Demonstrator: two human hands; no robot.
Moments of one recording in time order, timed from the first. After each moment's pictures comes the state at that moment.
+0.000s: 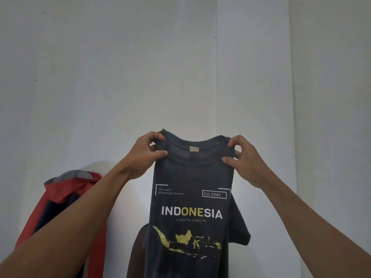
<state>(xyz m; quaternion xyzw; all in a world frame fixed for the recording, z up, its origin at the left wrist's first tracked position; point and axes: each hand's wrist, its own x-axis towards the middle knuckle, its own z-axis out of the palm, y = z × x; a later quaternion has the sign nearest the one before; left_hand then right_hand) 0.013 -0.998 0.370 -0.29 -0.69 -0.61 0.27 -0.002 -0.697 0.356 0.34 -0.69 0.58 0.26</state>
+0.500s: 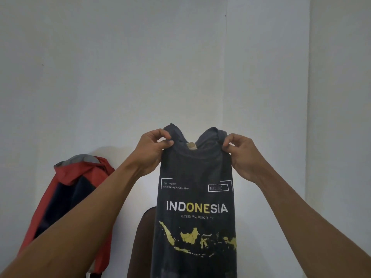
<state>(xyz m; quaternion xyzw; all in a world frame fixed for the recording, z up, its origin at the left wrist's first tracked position) -0.003 -0.966 0.342 -0.29 -0.58 -0.73 0.22 -0.024 -0.710 0.341 0.36 -0.60 0.70 0.12</state>
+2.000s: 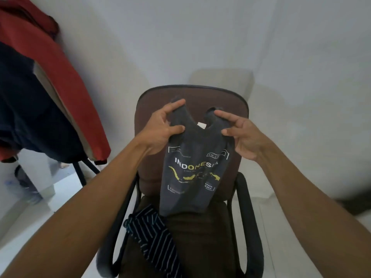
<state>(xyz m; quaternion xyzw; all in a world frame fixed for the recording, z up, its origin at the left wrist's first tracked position) -0.281 -1.083 0.011 -0.11 -0.64 -0.76 -0.07 -0.267 -0.835 0.016 0.07 -0.55 0.81 -0.16</state>
